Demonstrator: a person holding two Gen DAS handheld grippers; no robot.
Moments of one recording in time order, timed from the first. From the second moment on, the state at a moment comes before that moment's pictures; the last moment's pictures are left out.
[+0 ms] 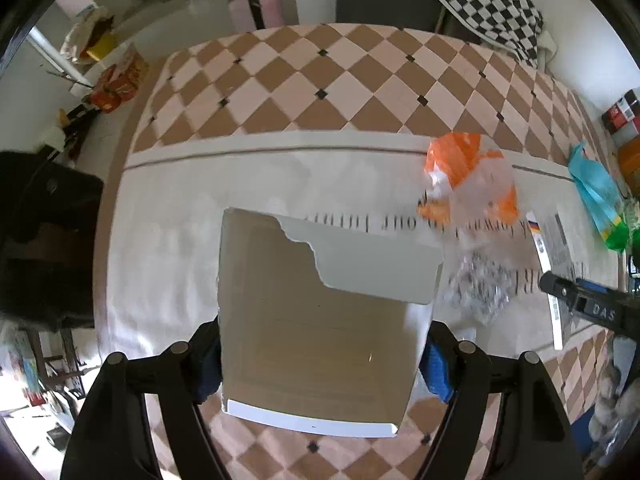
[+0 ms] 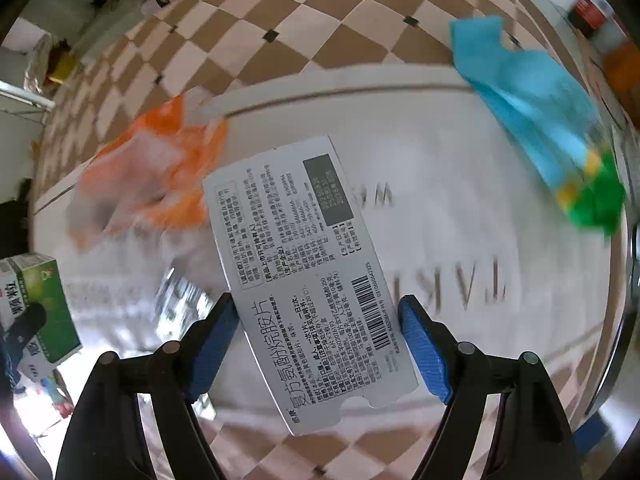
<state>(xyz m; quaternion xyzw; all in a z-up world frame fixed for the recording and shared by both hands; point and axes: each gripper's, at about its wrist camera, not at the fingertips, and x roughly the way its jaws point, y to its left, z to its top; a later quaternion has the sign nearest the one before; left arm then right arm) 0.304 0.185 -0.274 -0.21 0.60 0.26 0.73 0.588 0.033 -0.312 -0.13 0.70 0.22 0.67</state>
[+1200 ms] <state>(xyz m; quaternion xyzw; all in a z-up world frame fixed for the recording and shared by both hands) 0.130 0.099 -0.284 -0.20 0.58 0.27 0.75 0.322 -0.022 -0.306 -0.17 0.66 0.20 0.70</state>
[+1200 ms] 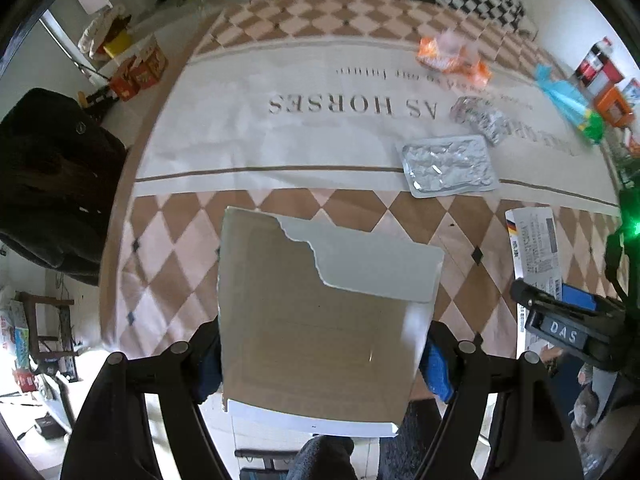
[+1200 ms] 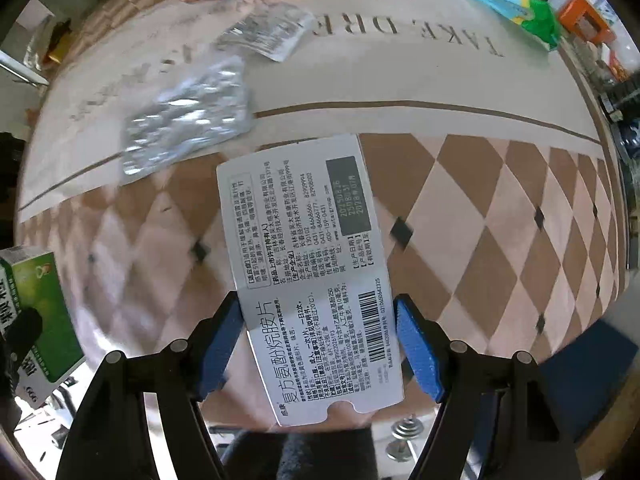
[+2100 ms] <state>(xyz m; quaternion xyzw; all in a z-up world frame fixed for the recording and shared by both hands) -0.054 0.039 -0.529 -0.35 0.66 0.21 0.64 0.080 -0.131 -0.516 -0.12 0.78 0.23 0.57</state>
